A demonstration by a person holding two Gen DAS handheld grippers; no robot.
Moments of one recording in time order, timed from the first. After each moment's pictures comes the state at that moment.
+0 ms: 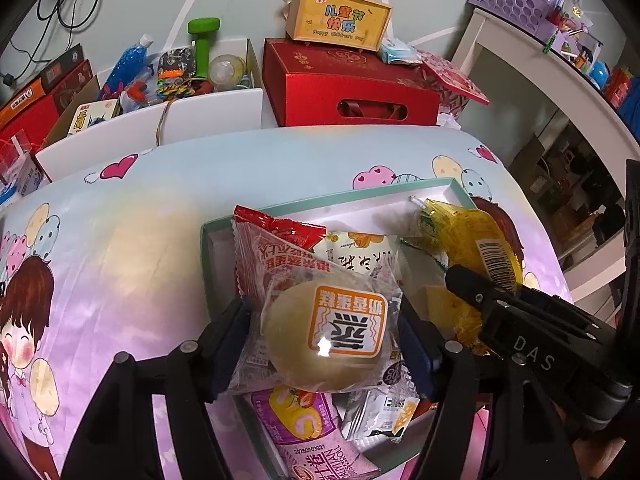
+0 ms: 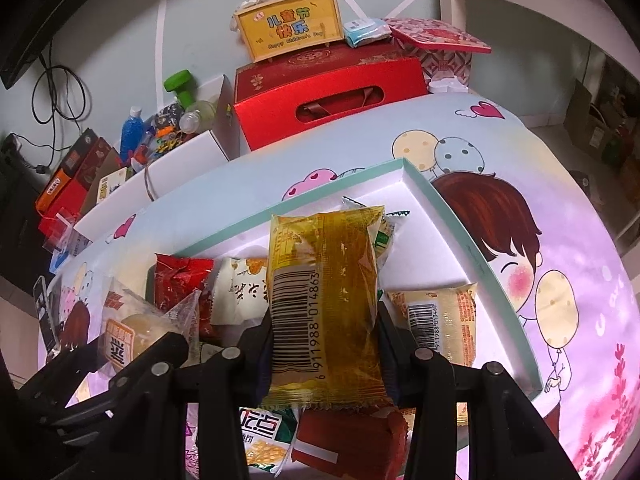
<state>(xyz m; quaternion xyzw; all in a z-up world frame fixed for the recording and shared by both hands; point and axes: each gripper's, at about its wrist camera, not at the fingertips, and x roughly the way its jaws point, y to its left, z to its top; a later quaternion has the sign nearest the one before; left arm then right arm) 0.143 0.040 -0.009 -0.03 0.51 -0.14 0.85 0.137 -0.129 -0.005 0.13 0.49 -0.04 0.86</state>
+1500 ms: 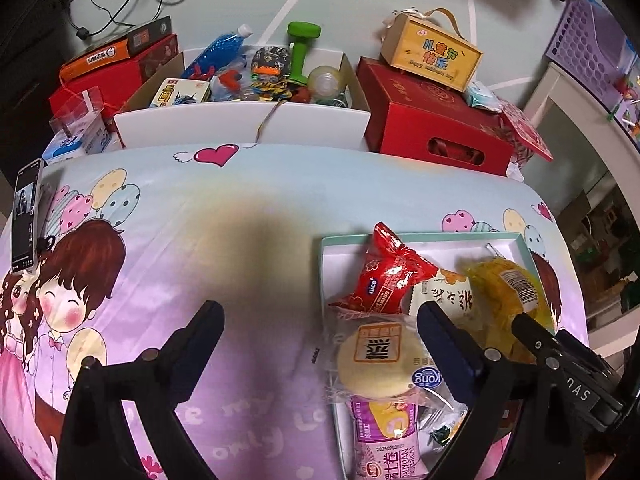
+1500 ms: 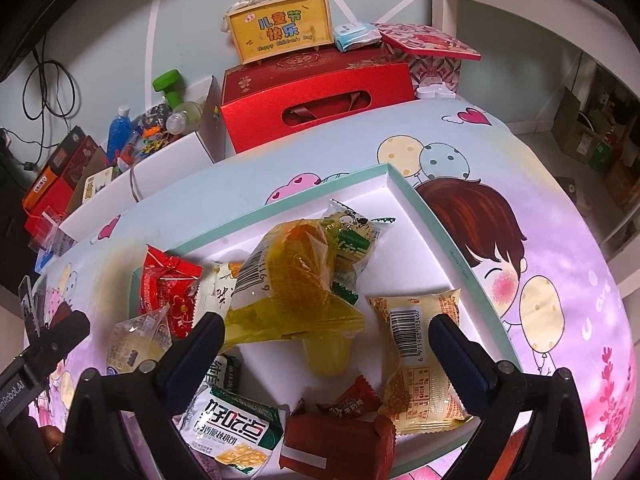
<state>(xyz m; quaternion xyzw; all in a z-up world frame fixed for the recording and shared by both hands) 0.147 0.109 0.001 -0.09 0.50 -0.03 0.86 0.137 -0.128 -0.004 0.10 0.49 -0.07 0.86</state>
